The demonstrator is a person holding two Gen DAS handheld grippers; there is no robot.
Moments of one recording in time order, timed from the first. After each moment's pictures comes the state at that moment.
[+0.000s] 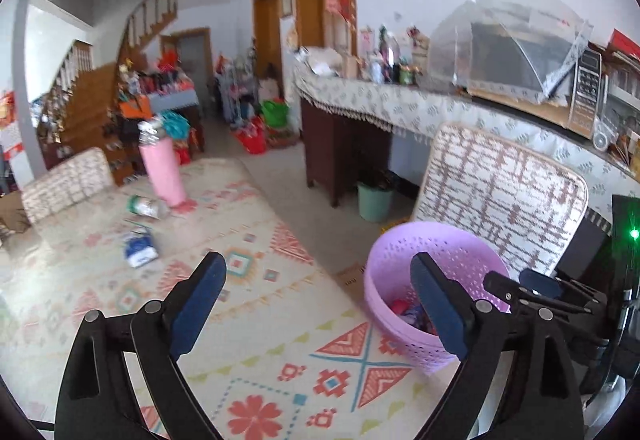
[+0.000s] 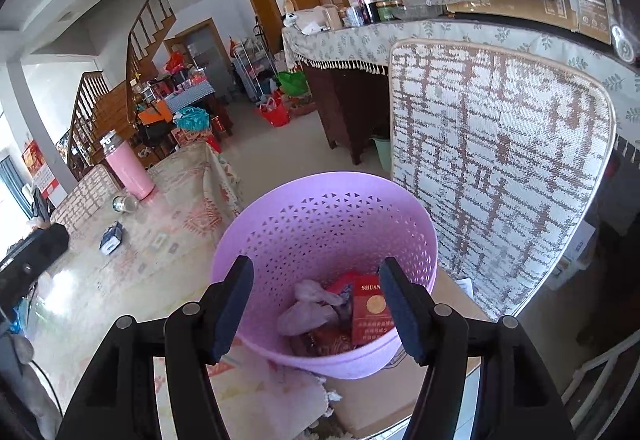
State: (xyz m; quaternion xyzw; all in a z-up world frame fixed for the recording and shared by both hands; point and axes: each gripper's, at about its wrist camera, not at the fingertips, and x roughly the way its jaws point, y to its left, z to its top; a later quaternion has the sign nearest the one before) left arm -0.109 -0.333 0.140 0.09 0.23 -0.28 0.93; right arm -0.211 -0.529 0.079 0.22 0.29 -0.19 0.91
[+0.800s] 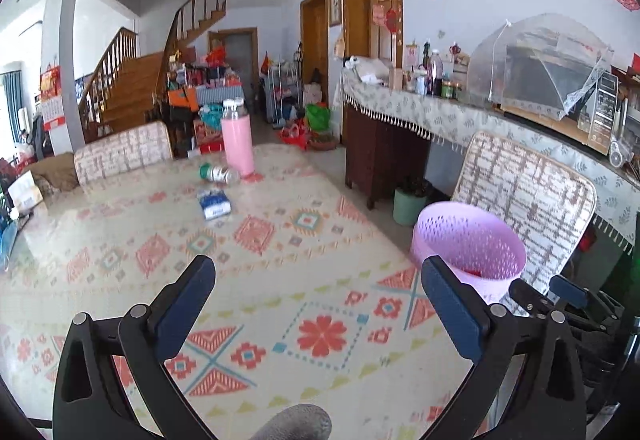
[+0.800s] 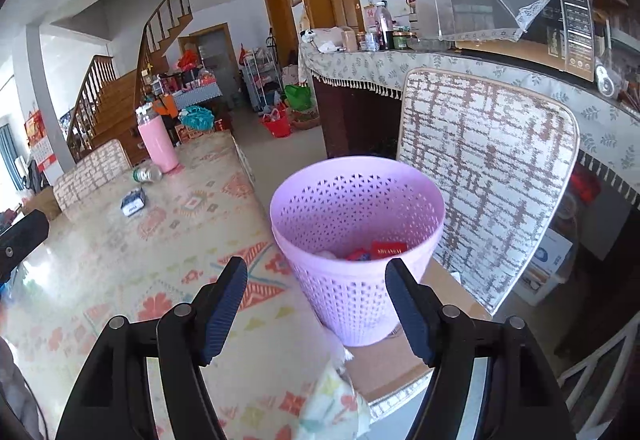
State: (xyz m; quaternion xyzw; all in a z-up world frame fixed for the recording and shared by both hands) left arm -0.168 -0.234 0.132 0.06 0.24 -0.22 0.94; right arm -0.268 -0.428 0.083 0.15 0.28 -0.21 0.92
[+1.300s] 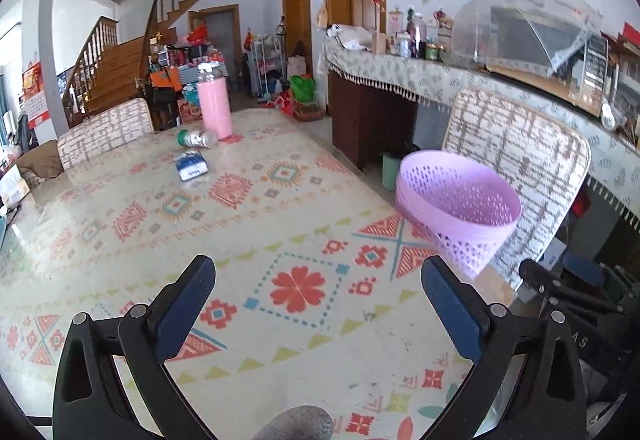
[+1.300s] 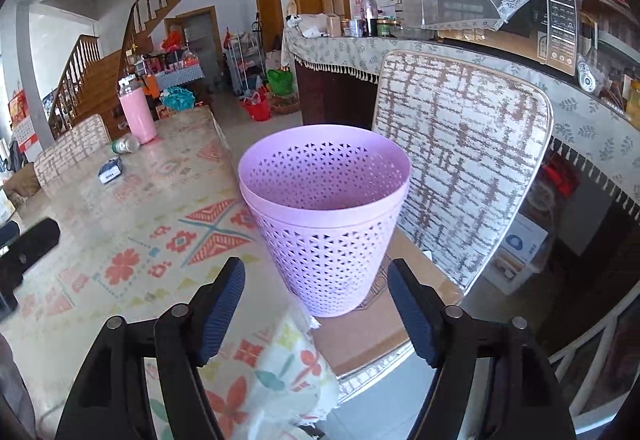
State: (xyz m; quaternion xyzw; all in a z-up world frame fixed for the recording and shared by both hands) left arm -0.181 -0.254 0.087 0.09 0.28 -0.24 0.92; right arm -0.291 -0.429 0.061 0.13 0.31 -0.24 0.91
